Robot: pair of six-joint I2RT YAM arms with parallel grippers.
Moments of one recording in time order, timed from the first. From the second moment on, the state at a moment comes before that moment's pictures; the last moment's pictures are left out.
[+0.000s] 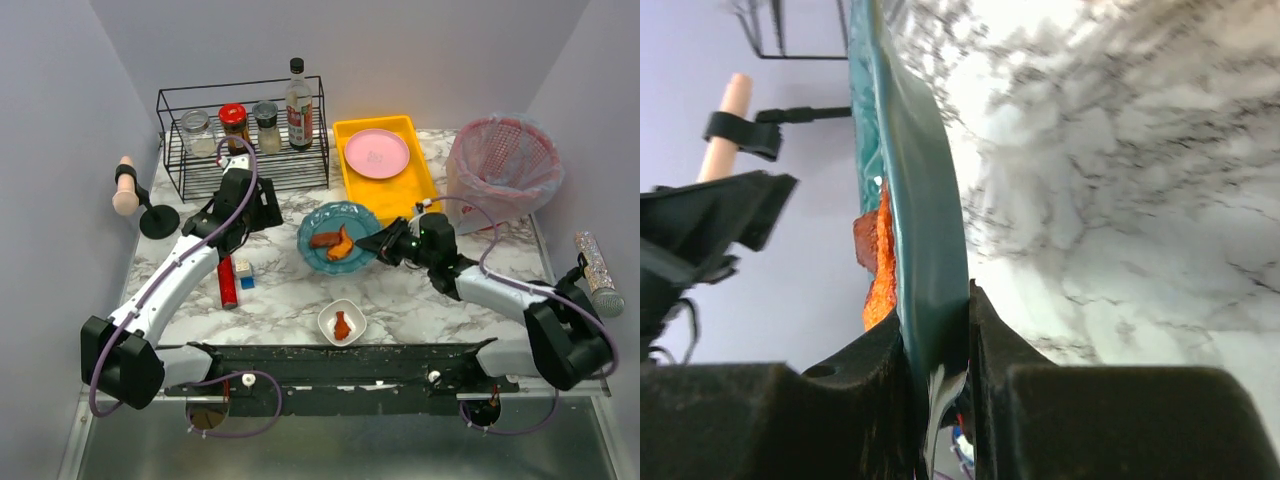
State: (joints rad) left arm -0.41 1.24 1.05 -0.49 -0.21 -0.50; right arm 0.47 1.37 0.51 0.46 -0.38 1.21
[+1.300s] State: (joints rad) left arm -0.40 1.20 1.02 -0.47 -0.15 -0.50; right arm 0.10 1.05 1.01 -0.16 -0.08 1.30
